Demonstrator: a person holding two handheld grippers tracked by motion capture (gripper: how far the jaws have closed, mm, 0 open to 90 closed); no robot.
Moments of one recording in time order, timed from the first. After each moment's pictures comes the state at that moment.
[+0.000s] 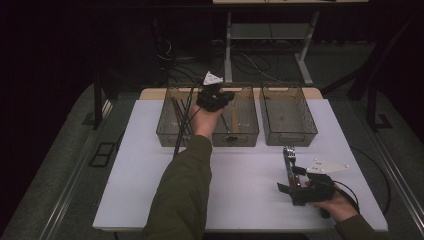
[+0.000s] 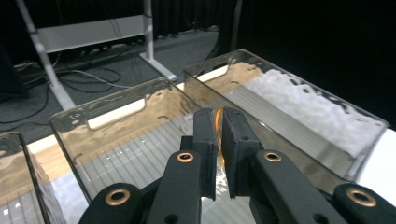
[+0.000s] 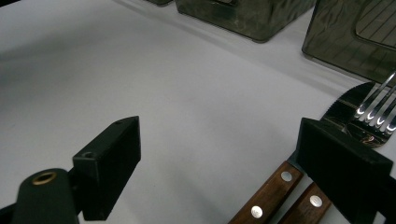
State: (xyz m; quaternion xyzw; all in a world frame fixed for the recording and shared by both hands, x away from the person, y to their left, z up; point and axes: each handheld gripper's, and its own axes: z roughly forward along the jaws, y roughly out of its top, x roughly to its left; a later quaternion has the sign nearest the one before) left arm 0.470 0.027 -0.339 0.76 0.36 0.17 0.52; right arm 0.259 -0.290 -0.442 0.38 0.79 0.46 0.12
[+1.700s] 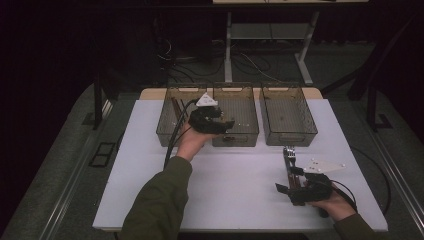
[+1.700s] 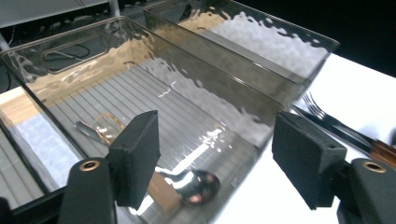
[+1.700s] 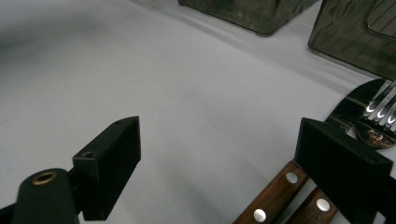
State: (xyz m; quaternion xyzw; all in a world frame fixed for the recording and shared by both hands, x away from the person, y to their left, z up) left arm 0.415 0.056 -0.365 0.81 0.31 0.12 0.48; right arm 0.263 -0.286 -0.447 0.38 0.80 0.45 0.12
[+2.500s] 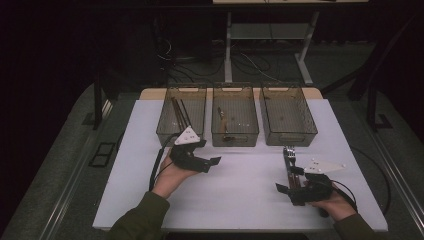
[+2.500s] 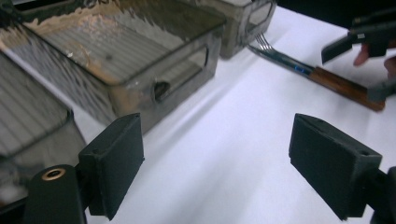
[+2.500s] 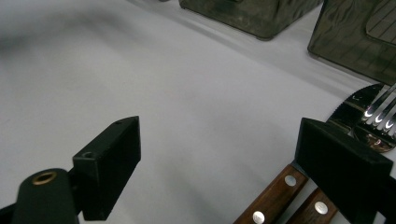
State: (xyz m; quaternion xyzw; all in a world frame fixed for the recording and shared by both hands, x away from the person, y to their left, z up) left arm 0.329 0.104 -0.398 0.82 0.28 0.10 0.48; right arm 0.263 -0.286 -0.446 0.37 0.80 0.45 0.12
